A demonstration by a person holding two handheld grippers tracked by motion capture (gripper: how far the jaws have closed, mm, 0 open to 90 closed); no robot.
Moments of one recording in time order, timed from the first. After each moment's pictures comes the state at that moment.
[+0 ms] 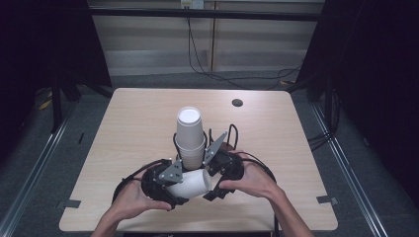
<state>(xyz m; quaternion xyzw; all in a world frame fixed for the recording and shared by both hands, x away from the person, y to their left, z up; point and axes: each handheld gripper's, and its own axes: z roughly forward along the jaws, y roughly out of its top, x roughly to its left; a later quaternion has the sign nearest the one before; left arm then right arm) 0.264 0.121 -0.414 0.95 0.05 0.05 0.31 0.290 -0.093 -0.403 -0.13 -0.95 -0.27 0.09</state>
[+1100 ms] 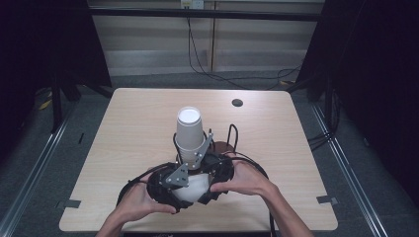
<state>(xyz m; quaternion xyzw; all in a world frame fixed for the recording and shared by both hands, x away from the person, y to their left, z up) 0.259 0.107 -0.419 0.95 0.04 0.05 0.31 0.293 -0.071 -0.406 -0.11 -0.96 -0.24 0.13</state>
